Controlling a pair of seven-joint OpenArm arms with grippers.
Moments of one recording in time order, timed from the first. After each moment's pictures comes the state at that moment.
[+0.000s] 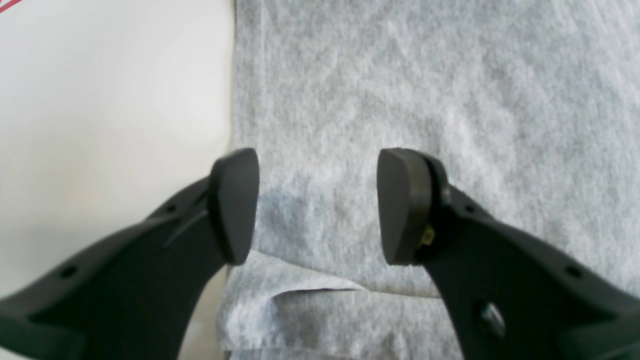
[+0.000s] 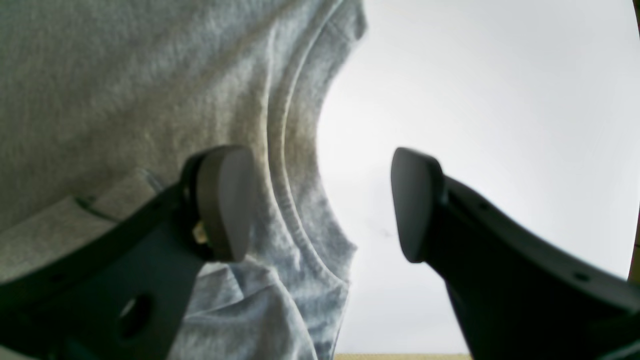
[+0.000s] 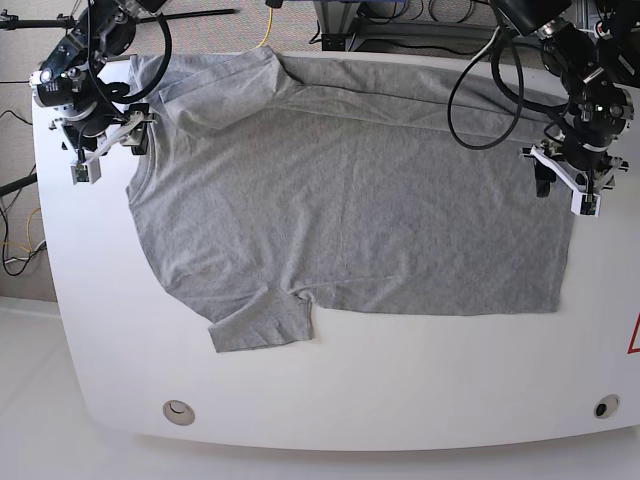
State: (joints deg) left arm 6.8 -4.5 -40.7 99.3 -2.1 -41.0 45.0; right arm -11.2 2.8 45.5 106.8 20.2 40.1 -69.9
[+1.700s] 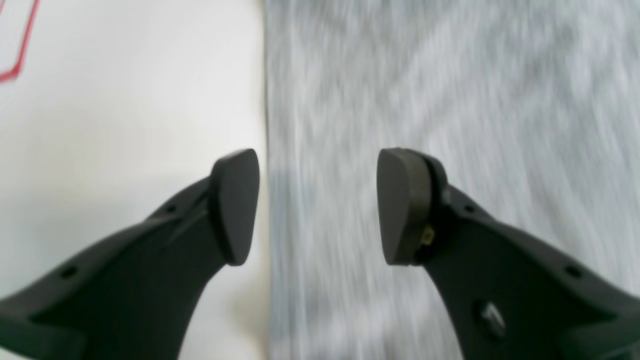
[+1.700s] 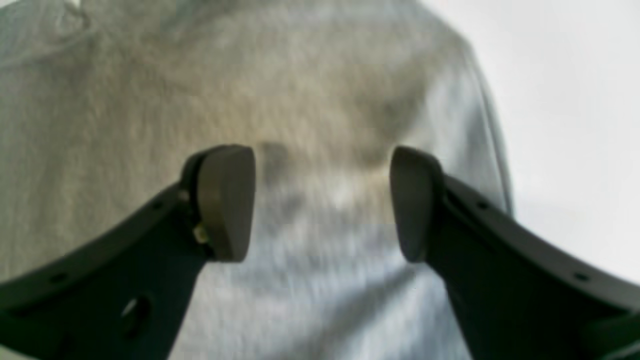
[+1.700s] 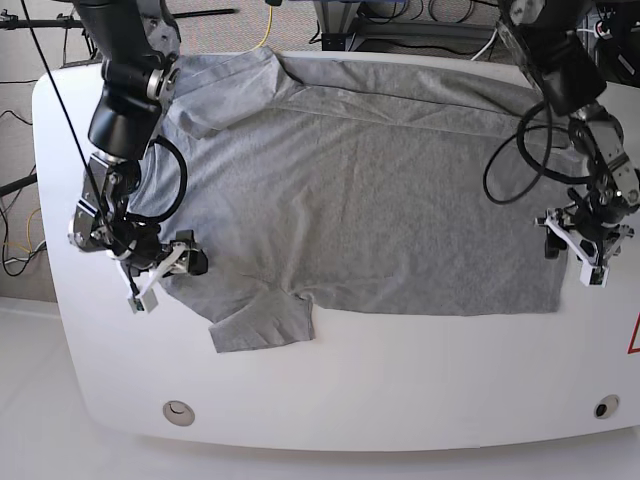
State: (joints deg) left arm -14.1 -15.5 -32.9 73.3 0.0 -38.8 43.0; right arm 24.8 12.6 22.9 55.0 17.1 39.7 -51.6
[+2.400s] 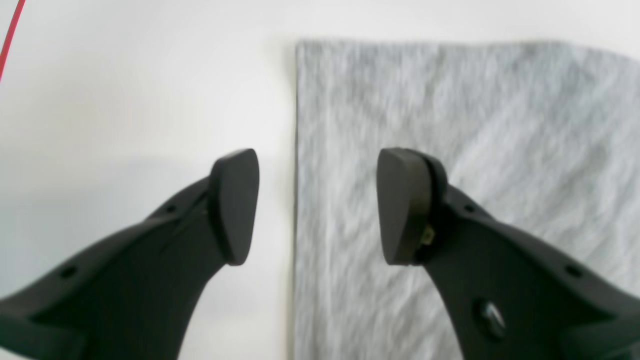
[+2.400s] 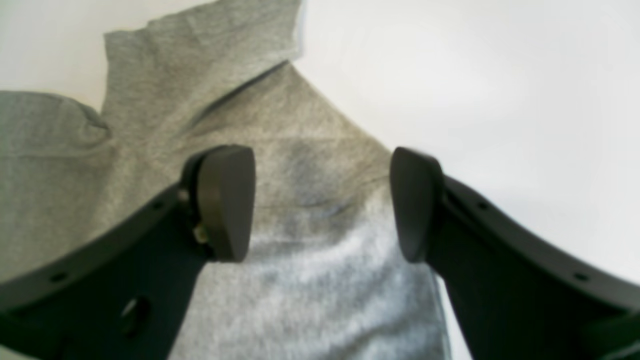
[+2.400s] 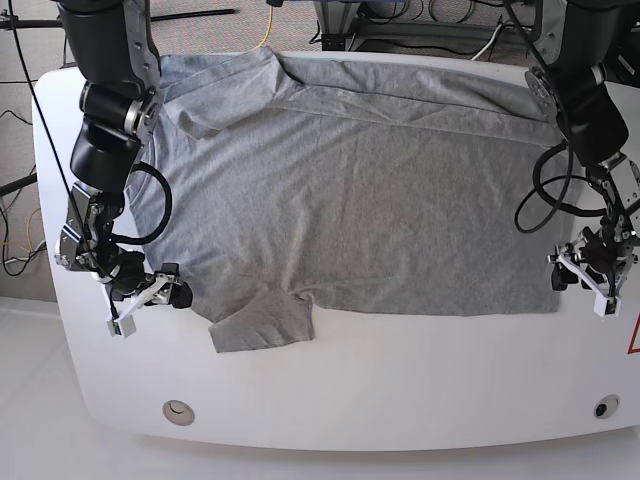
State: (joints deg) left arm -26.3 -21.2 -31.7 53.1 -0.9 -39.0 36.3; right arm 31.9 16.5 23.2 42.7 17.2 39.5 -42.5
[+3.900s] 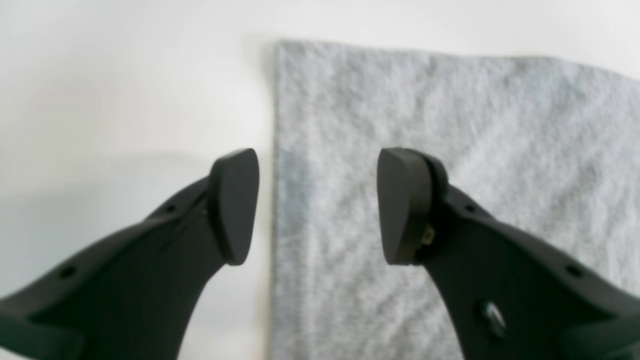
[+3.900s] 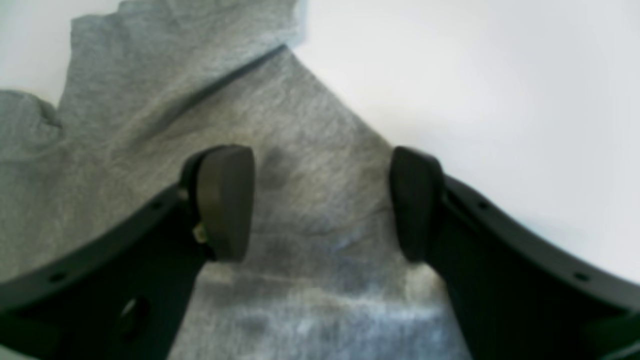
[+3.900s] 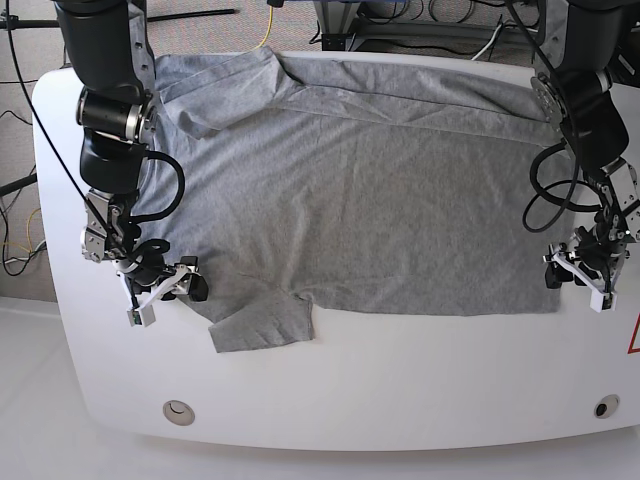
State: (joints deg) left arm -26.6 -22.3 -30.3 46.2 -1.2 -37.4 30.5; right arm 33.5 16.7 13.0 28.4 11.3 37.5 -22.0
